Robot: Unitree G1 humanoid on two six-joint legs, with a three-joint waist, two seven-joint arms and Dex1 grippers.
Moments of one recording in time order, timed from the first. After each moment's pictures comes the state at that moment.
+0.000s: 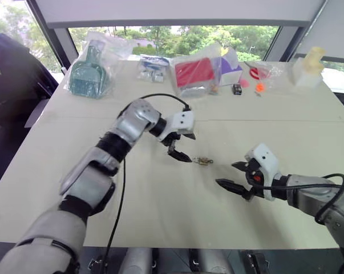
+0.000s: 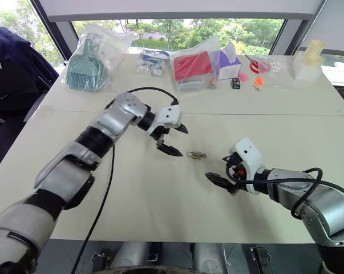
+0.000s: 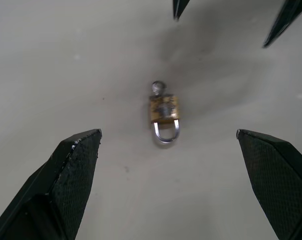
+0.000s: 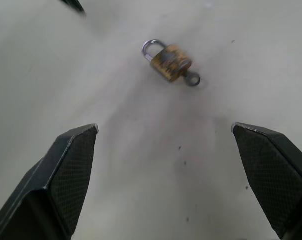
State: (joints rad) left arm -1.17 0.23 -0.55 0.85 0.02 0.08 -1.33; right arm -0.04 -0.80 -0.16 -0.61 0.74 1.04 0.46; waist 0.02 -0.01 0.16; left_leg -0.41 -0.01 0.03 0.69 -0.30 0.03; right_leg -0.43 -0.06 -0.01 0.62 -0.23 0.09
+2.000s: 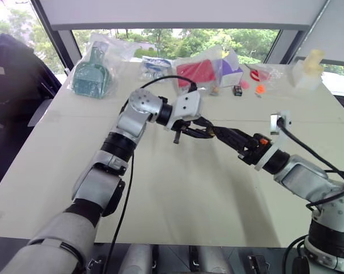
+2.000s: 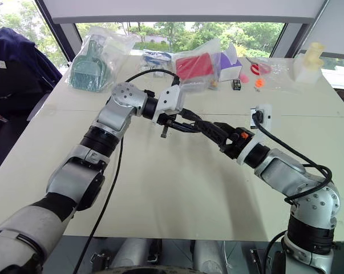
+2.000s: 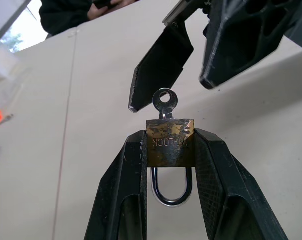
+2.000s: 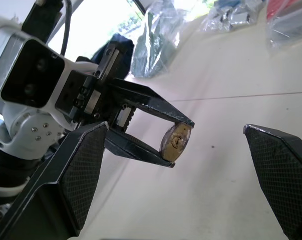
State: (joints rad) left arm -1.11 0.20 -0.25 0.61 -0.03 -0.04 -1.39; right arm -0.26 -0.46 -0.41 -0.45 1.40 1.06 0.04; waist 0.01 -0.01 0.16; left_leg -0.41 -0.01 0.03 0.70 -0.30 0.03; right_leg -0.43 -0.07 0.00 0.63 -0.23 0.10
